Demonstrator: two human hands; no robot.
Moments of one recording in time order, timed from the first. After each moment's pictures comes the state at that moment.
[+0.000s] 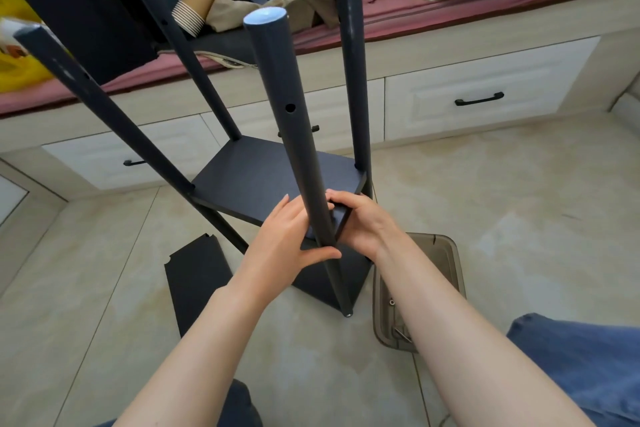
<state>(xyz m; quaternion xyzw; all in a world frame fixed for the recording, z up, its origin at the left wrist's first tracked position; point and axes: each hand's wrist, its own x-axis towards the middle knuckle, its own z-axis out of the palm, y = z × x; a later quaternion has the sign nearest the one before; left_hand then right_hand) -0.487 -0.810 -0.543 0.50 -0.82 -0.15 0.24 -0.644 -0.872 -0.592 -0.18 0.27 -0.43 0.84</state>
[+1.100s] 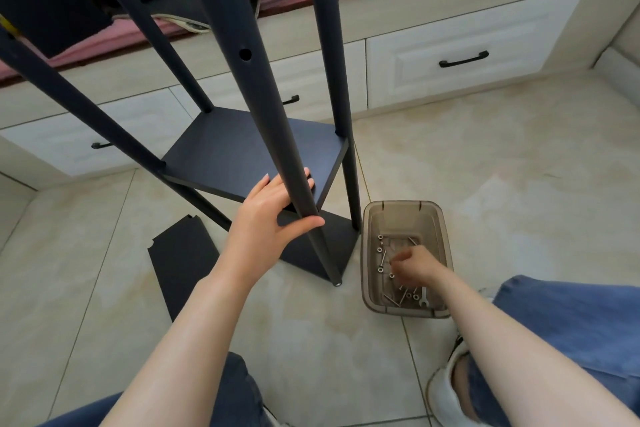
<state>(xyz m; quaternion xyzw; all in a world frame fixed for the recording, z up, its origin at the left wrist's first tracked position) -0.489 -0.804 -0.555 0.54 -0.78 -0.19 0.27 -0.747 -0.813 -0.762 -0.39 0.71 -0.13 0.57</state>
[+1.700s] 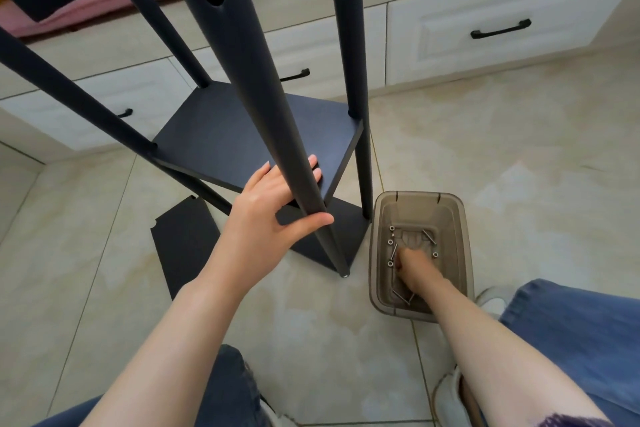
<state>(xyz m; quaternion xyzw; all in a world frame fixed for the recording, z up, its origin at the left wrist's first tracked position) -0.490 -0.808 -0.561 0.52 -0.78 -0.18 0.28 -0.725 -0.822 -0.817 -0.62 0.69 0.05 0.37</state>
